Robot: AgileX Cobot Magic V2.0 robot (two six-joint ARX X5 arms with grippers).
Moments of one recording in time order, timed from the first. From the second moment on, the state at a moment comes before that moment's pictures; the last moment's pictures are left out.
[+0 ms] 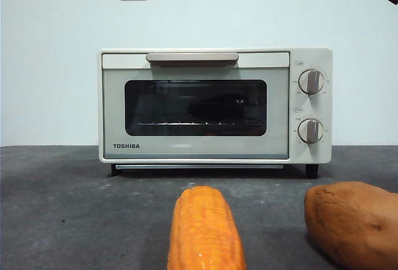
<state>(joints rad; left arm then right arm) -0.02 0.80 1.03 -0.62 0.36 0.01 0.69 0.79 0.89 -0.75 0.43 0.03</state>
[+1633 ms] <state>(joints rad) -0.12 0.00 0.10 -0.03 0.05 0.04 0.63 0.42 0.40 -0.30 0.39 0.14</state>
